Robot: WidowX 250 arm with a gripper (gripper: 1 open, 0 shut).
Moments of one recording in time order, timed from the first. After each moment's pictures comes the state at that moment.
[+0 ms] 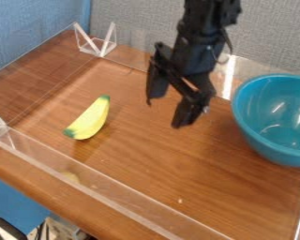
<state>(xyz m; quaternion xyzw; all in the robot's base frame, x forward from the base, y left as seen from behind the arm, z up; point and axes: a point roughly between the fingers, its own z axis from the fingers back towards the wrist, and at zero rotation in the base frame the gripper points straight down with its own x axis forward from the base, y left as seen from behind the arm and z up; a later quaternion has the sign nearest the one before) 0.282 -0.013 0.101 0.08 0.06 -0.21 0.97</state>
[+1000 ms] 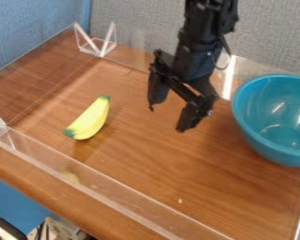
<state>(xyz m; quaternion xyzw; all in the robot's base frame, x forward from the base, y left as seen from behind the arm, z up) 0.296 -0.019 0.079 0.07 0.06 -0.16 0.98</state>
